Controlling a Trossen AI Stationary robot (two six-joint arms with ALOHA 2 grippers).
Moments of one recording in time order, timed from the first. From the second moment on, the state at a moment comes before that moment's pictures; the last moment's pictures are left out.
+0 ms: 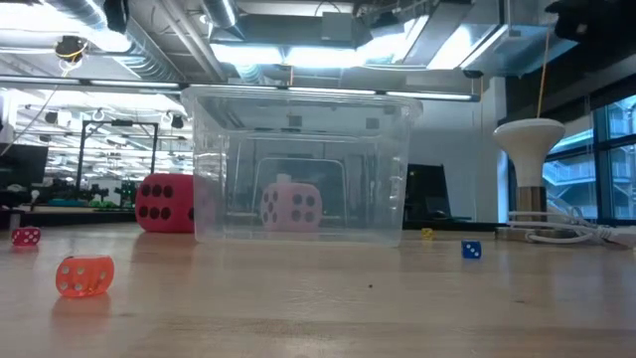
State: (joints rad) left arm -0.30 0.47 0.60 -0.01 -0.72 -0.46; right arm 0.37 0.59 0.88 -0.79 0.09 0.86
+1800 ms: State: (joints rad) left arm -0.30 0.58 0.67 -0.08 -0.69 -0.46; right arm 0.47 1.32 0.88 -1.05 0.09 1.19
